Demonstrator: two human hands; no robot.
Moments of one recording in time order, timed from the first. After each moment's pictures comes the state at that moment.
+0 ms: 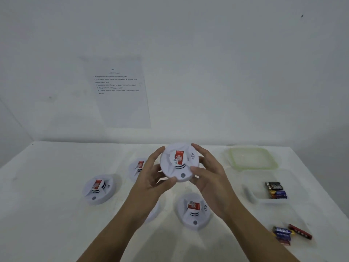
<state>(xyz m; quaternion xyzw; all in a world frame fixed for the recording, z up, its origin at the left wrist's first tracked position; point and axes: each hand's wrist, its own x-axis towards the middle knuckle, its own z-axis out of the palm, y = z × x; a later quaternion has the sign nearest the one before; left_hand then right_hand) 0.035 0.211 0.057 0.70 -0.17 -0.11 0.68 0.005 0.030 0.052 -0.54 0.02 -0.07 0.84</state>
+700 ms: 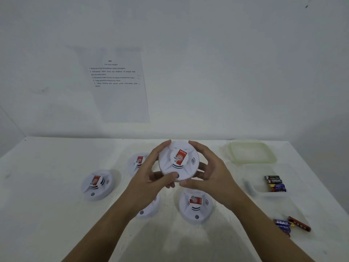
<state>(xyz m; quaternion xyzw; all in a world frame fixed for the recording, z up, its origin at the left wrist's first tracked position) 0.048 0.223 0.058 0.73 -0.22 -0.13 0.63 0.000 0.025 0.053 -0.74 -0.05 -0.06 0.67</state>
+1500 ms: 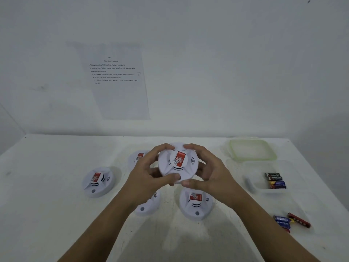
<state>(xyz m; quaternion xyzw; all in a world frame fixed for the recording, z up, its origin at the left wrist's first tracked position) 0.054 0.225 0.059 0.72 -0.23 -0.13 0.64 0.000 0.022 0.046 -0.71 -0.09 -0.04 0.70</state>
